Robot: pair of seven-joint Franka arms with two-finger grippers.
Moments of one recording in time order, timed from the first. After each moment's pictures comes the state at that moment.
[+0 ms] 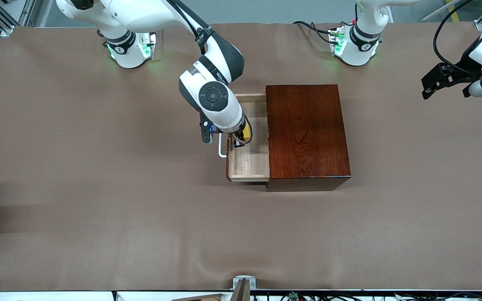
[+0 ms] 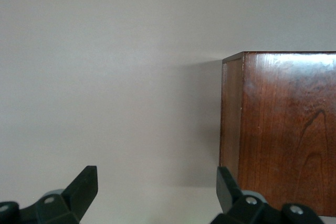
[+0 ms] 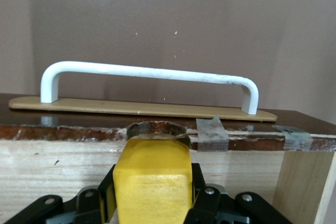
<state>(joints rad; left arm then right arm) 0.00 -0.11 -0.12 -1.63 0.04 1.56 -0.12 0.67 0.59 0.11 -1.46 0.19 2.03 2.16</state>
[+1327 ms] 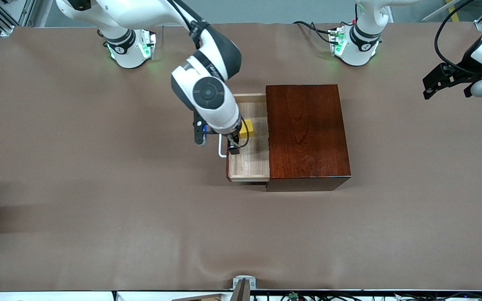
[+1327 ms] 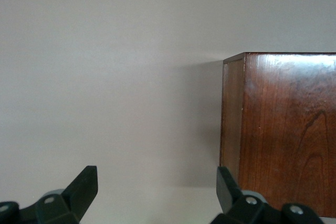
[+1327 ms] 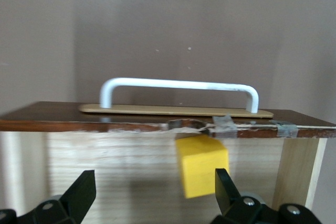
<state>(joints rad) 0.00 -0.11 -0.12 -1.63 0.04 1.56 -0.13 0.63 0.60 0.08 -1.29 0.15 1.88 2.18</state>
